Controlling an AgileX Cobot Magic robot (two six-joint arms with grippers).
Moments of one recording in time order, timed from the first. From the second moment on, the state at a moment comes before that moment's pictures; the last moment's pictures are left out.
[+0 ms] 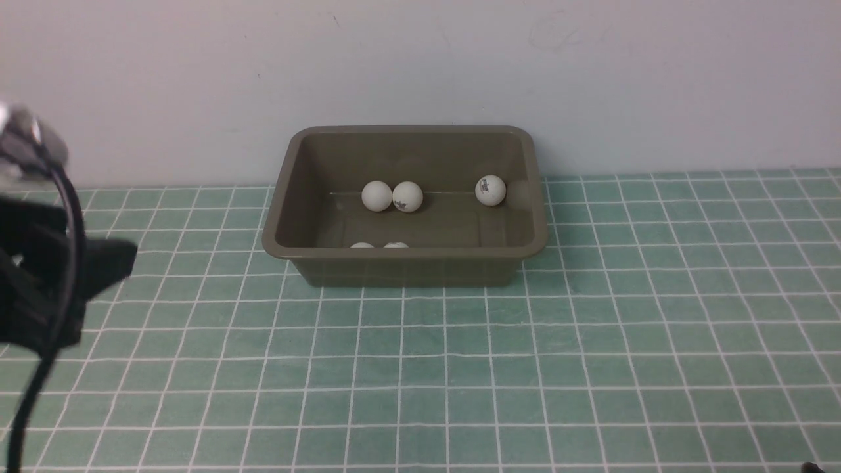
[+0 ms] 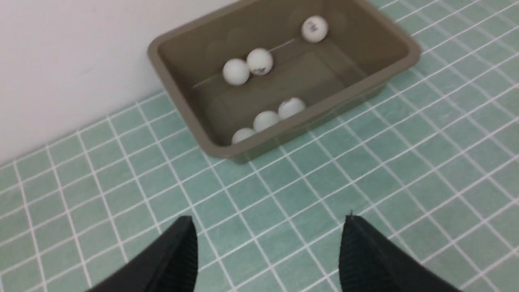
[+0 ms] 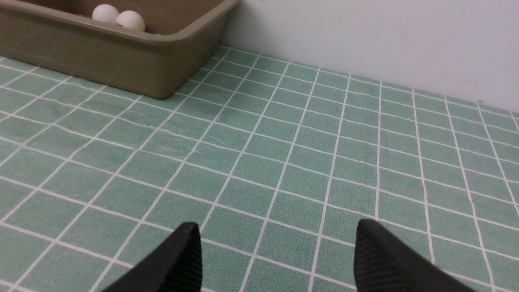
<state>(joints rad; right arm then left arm) -0.09 -0.01 -0.02 0.63 0.57 -0.81 0.07 0.82 -0.85 -0.53 0.81 0.71</state>
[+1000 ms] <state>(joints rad) -0.09 -0.01 -0.02 0.63 0.57 -0.81 -0.03 0.14 -0.05 -0.64 0.23 0.71</state>
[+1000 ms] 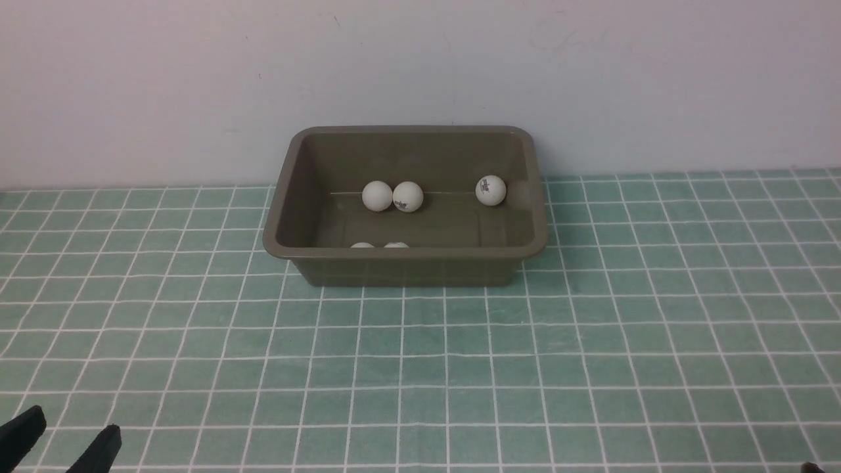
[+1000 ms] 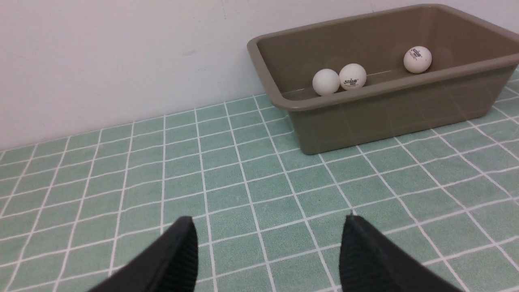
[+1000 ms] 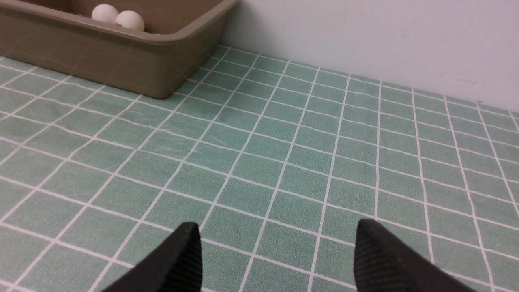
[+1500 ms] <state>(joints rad) -0.09 -0.01 -0.02 0.63 0.57 -0.80 -0.03 0.08 0.00 -0.35 0.24 0.42</state>
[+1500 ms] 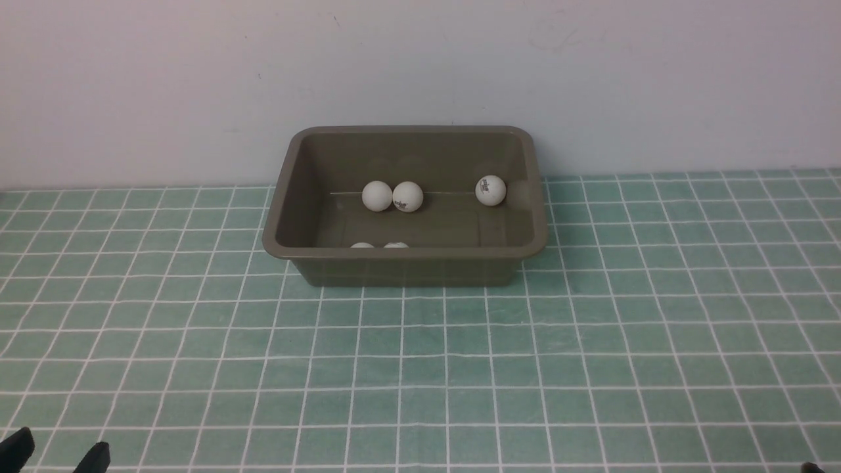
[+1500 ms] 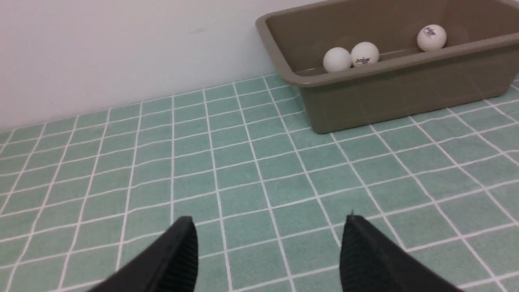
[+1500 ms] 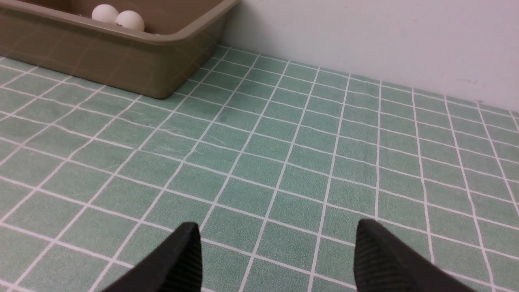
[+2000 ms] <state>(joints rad) -0.09 -0.01 -0.02 0.63 0.57 -0.80 -0.06 -0.01 0.02 -0.09 0.40 0.15</state>
